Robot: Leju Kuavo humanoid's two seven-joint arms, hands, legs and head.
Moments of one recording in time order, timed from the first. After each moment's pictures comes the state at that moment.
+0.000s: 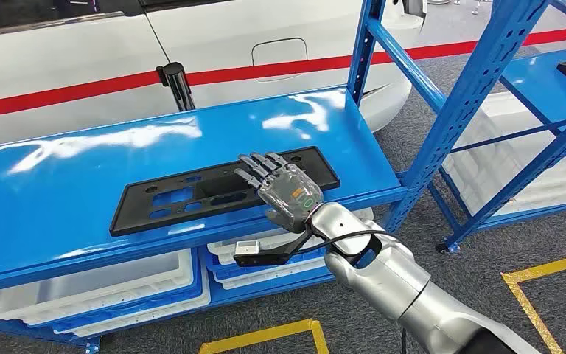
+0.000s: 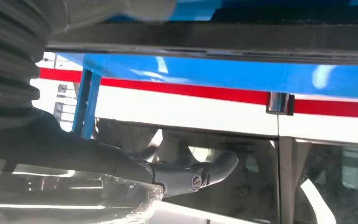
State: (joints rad) left arm -0.07 -0.10 0.49 -0.20 -0.47 0.12 -0.30; right arm -0.73 -0.06 1.07 -1.19 1.02 -0.21 -0.17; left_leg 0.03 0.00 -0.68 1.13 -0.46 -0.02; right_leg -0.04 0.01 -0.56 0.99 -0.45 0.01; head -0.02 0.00
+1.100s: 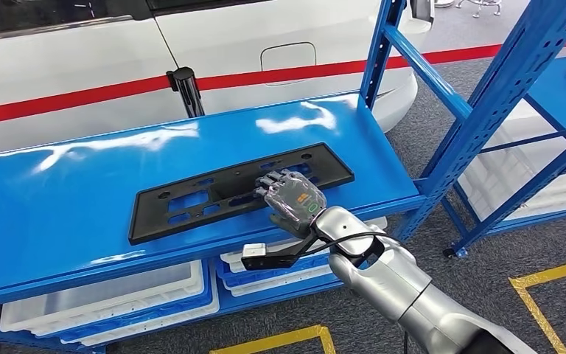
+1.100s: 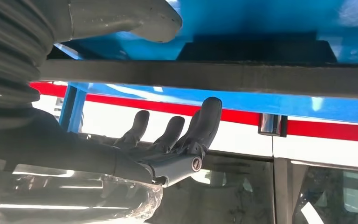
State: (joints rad) left arm -0.07 -0.10 0.54 -0.20 -0.48 0.14 -0.32; right arm -0.71 -0.07 1.06 -1.14 0.99 -0.19 -0.22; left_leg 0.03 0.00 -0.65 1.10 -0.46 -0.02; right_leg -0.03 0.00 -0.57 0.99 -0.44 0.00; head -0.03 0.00
